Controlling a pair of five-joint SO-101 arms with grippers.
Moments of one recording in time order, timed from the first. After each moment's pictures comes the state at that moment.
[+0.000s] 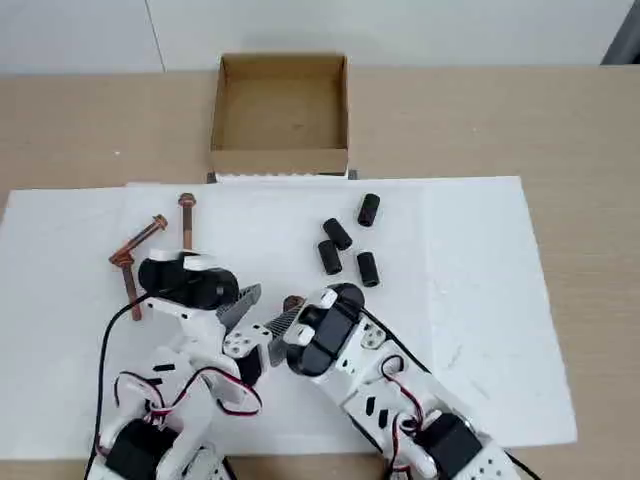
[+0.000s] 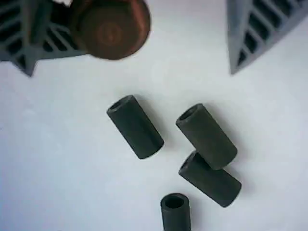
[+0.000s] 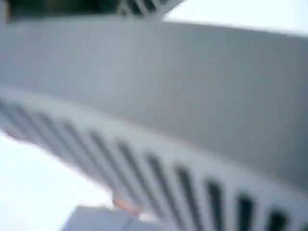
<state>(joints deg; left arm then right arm) 24.2 -103.5 80.2 62.5 22.5 -45.1 -103.5 88.4 48.6 8.5</state>
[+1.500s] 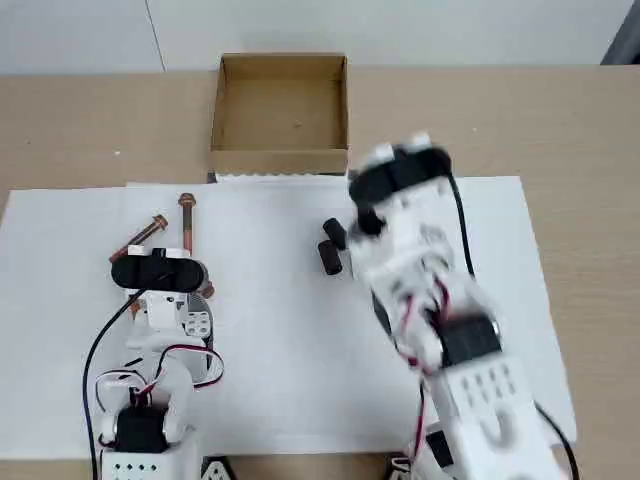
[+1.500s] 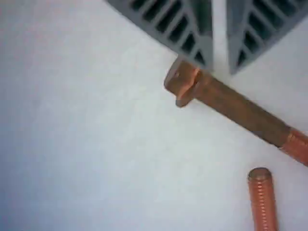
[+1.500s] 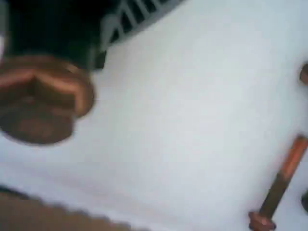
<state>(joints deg) -2.5 -103.4 94.5 59.1 2.4 -21.7 -47.6 41.5 49.3 -3.3</state>
